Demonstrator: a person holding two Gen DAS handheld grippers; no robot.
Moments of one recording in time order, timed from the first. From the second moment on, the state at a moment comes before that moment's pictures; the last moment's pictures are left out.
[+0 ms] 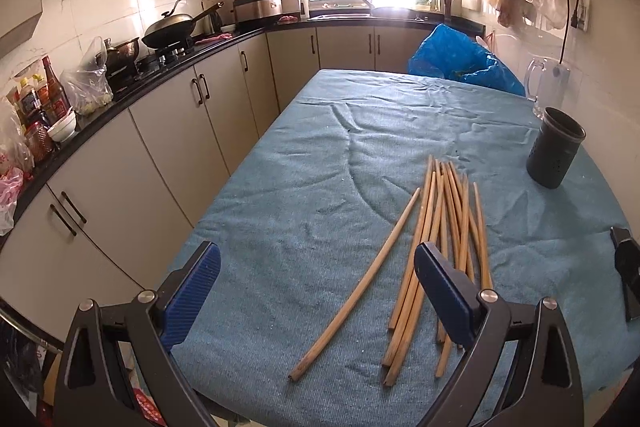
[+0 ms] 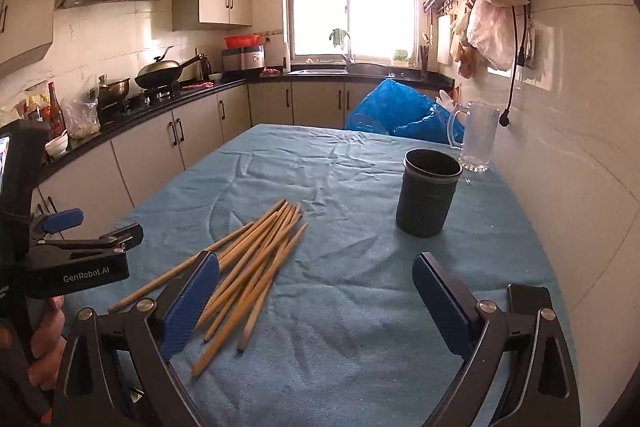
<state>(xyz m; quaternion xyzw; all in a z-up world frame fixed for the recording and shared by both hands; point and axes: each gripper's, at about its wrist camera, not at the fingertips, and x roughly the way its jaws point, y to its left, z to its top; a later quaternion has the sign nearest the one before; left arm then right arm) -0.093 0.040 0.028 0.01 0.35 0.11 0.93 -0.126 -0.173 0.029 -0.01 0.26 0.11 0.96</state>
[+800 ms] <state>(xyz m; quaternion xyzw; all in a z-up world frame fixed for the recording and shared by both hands) -0.093 0.034 0.024 0.02 0.36 0.11 0.93 -0.127 -0.176 0.026 -0.01 0.27 0.12 0.96</state>
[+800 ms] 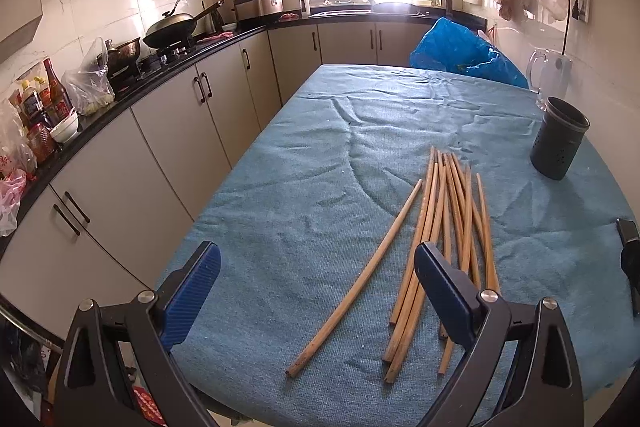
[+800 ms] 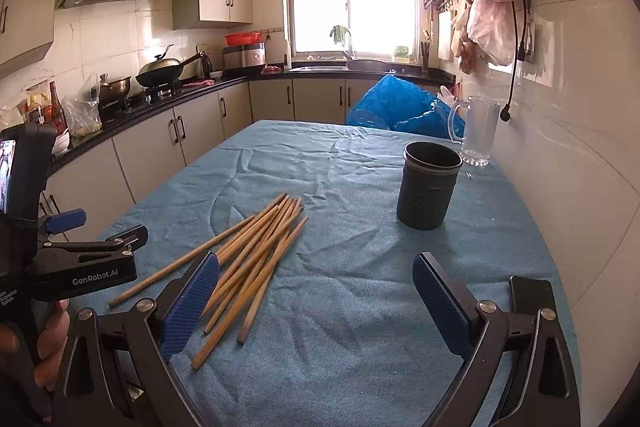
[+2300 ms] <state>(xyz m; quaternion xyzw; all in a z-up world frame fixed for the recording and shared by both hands) -0.070 0.039 0.000 0.03 0.40 0.08 0.91 -0.100 -0.187 0.012 0.01 0.31 0.13 0.94</state>
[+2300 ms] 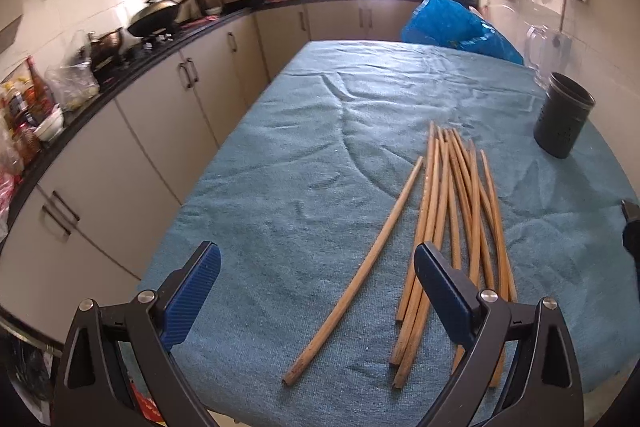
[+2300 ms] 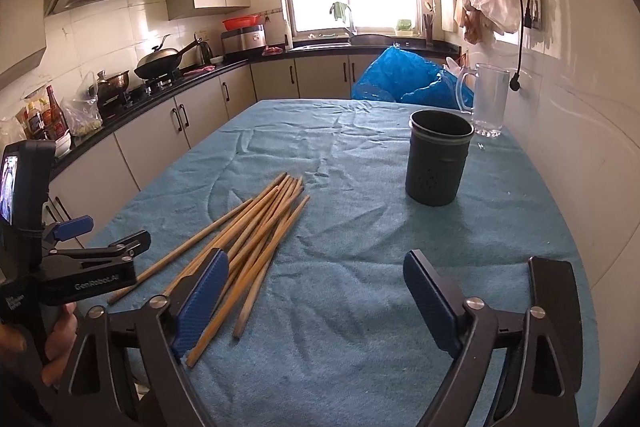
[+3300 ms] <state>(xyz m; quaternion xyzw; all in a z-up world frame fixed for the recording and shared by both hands) 0.088 0.047 -0.044 0.07 0.51 0.06 0.86 -0.002 -0.199 0.010 0.08 0.41 0.15 0.90</state>
